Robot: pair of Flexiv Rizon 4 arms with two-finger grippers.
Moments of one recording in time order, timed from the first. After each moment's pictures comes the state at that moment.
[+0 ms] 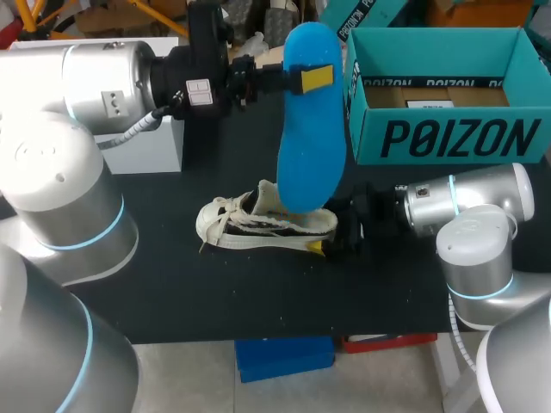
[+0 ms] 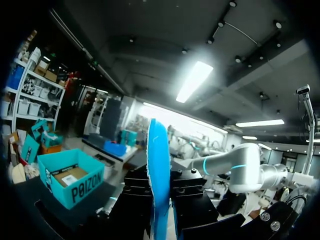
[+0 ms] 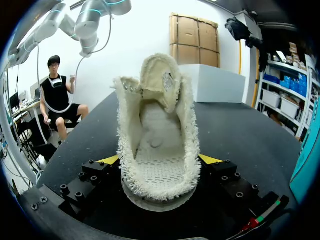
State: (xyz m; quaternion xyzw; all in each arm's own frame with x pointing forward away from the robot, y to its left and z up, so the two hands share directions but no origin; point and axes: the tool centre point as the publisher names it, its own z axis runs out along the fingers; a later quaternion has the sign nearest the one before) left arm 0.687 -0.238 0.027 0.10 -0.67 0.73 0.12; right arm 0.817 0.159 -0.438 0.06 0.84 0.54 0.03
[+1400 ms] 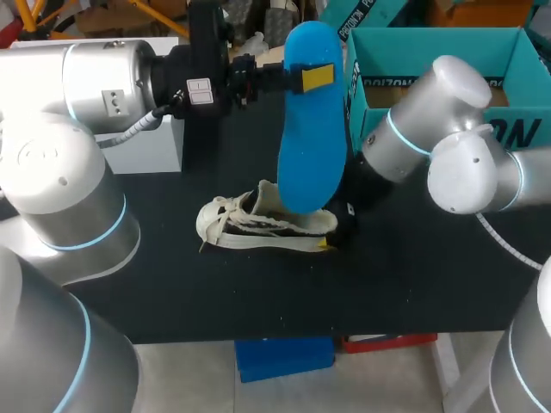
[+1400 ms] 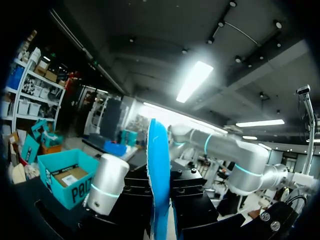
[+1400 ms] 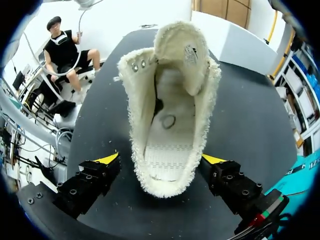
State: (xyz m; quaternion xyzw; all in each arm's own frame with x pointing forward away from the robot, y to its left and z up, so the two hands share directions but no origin) left arm 0.687 -0.239 0.028 0.10 -0.67 0.73 0.12; right arm 0.808 0.136 -0.414 0.00 0.97 0.24 -0.02
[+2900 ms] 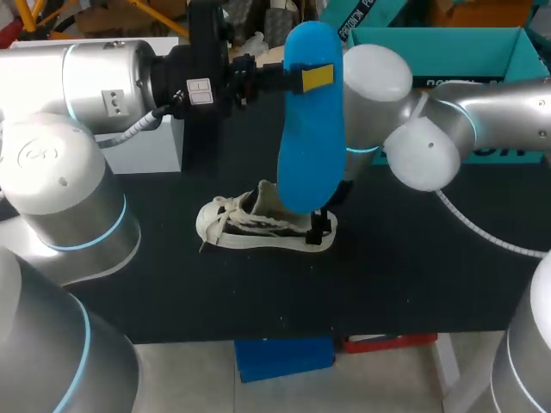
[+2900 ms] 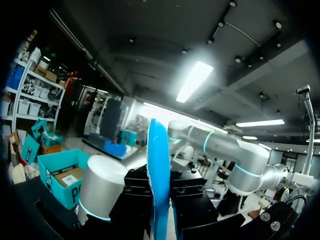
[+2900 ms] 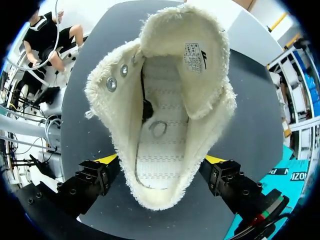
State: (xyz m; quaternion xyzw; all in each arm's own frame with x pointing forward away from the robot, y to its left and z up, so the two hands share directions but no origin) left arm 0.687 -0.239 0.028 0.10 -0.67 0.73 0.12; right arm 0.816 0.156 -0.408 0.03 0.99 0.12 0.05
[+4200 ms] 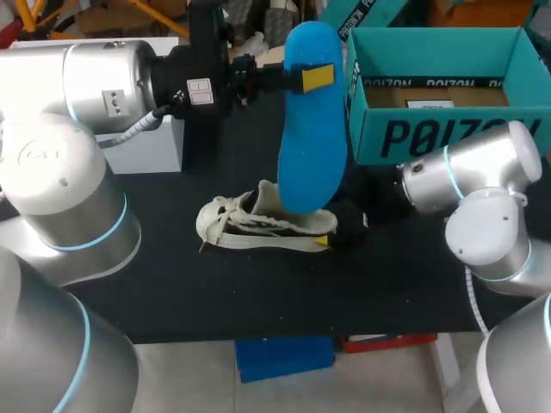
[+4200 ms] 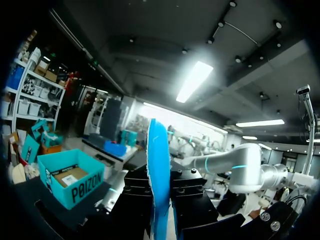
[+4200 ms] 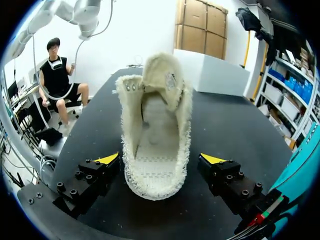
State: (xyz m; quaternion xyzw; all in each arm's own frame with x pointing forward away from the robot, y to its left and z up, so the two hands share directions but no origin) left arm 0.687 -0.239 0.028 0.10 -0.67 0.73 0.12; right arm 0.817 0.142 -0.415 0.04 0.90 0.44 0.04
